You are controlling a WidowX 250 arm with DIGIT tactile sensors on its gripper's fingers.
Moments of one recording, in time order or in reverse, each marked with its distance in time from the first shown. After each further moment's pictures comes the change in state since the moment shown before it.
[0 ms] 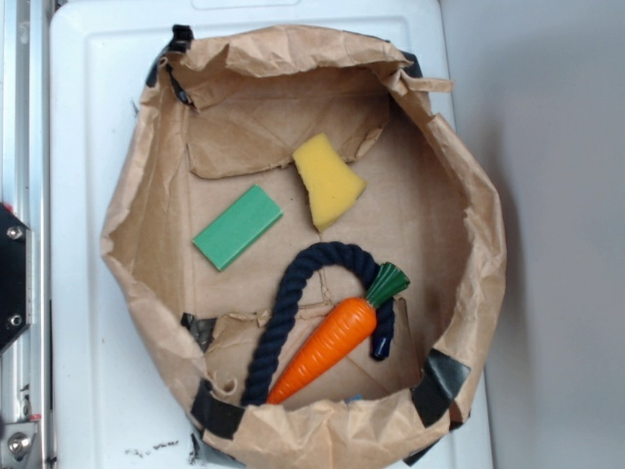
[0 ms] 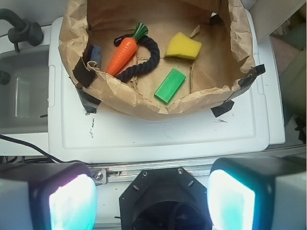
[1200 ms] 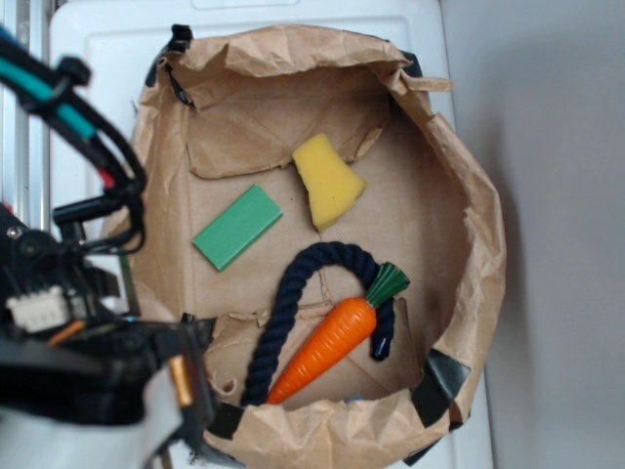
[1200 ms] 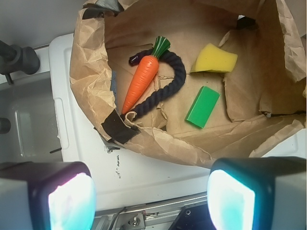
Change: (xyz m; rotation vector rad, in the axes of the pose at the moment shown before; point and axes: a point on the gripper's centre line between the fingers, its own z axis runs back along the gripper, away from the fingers) arm 0.059 -0.052 -0.044 0.006 0.037 0.126
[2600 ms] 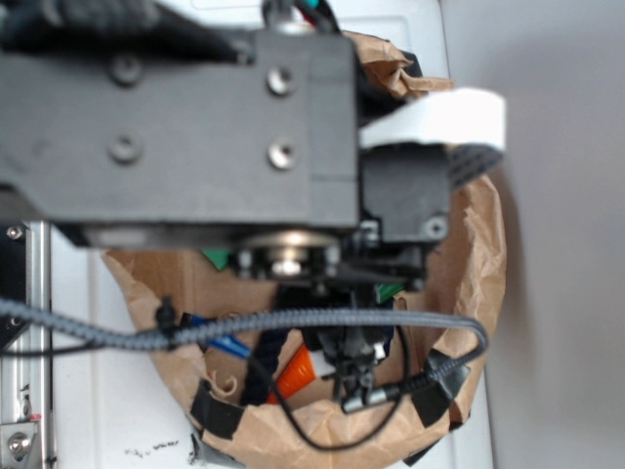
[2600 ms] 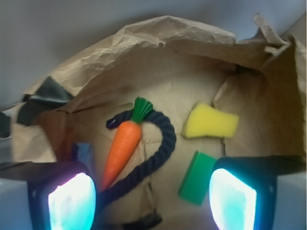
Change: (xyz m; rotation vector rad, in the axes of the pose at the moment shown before) arm 0.088 0.039 -0.054 -0.012 -0.096 0.049
